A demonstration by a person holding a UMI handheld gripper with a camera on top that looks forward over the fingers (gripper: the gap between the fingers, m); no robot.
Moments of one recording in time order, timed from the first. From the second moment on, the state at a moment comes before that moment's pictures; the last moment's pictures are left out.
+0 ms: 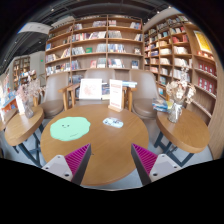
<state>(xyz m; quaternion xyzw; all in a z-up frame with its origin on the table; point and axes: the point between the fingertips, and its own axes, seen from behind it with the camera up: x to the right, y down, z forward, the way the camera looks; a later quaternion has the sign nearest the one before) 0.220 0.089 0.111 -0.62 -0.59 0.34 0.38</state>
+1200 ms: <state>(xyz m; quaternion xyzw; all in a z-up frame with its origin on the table) -0.070 0.155 -0.015 -0.67 -0.59 0.29 0.34</state>
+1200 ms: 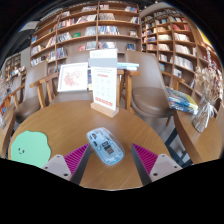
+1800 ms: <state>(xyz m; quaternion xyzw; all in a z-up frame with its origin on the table) -0.094 0.158 0.013 -0.68 -0.57 0.30 0.35</state>
